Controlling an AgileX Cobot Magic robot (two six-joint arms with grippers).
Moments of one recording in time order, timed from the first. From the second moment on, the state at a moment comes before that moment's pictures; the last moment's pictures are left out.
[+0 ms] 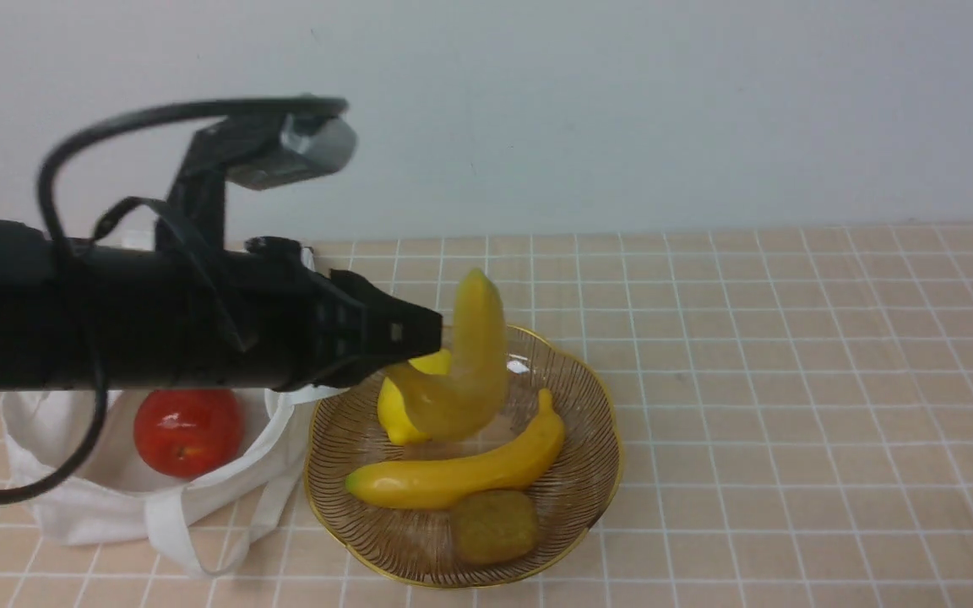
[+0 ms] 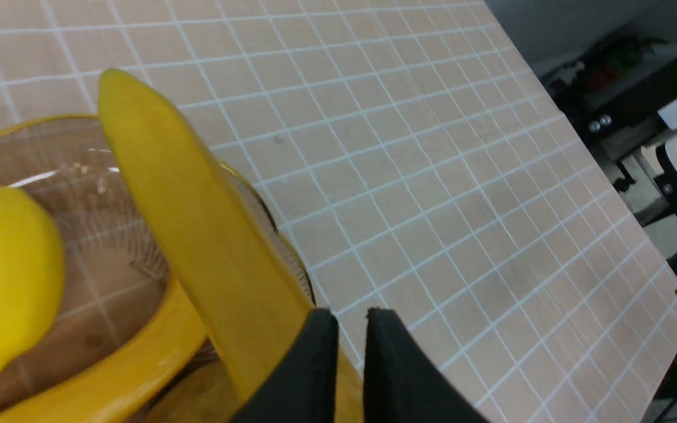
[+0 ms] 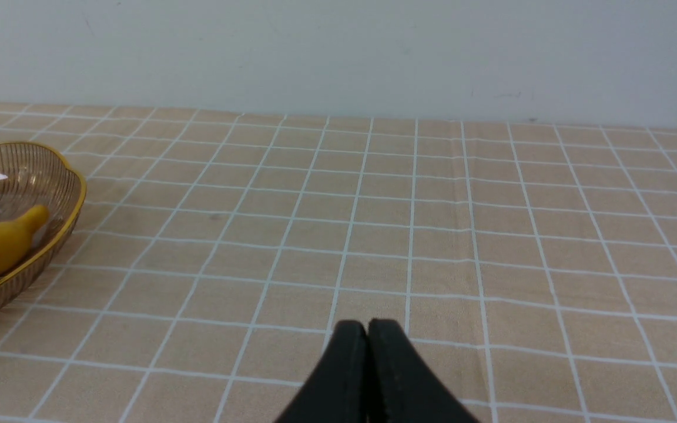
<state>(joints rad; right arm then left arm) 0.07 -0.01 0.02 -0.03 0.38 0.00 -0.31 1.33 -0.87 -1.20 0.62 0.89</state>
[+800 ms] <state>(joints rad) 0.07 -0.01 0.02 -0.03 0.38 0.00 -0.30 1.54 -0.87 -1.62 0.47 1.38</state>
